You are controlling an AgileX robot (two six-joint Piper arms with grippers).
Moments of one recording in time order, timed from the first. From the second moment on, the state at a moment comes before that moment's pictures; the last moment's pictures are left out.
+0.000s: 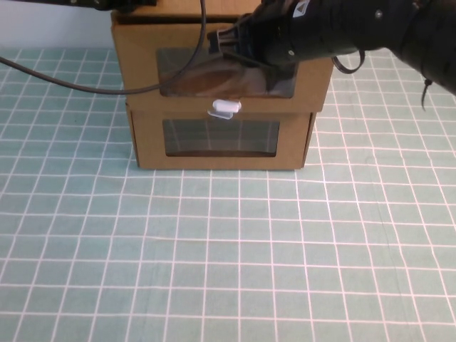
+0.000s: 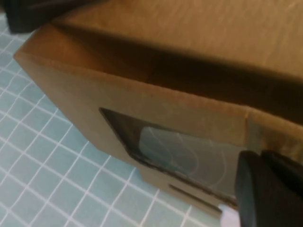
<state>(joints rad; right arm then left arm) 0.55 1.84 -1.79 0.26 0.56 -0.07 -0.18 1.89 -1.86 -0.86 0.77 0.88</state>
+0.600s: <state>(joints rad) 0.46 1.92 -1.84 0.47 0.61 -0.22 -0.18 1.87 -1.86 -0.85 0.78 0.87</state>
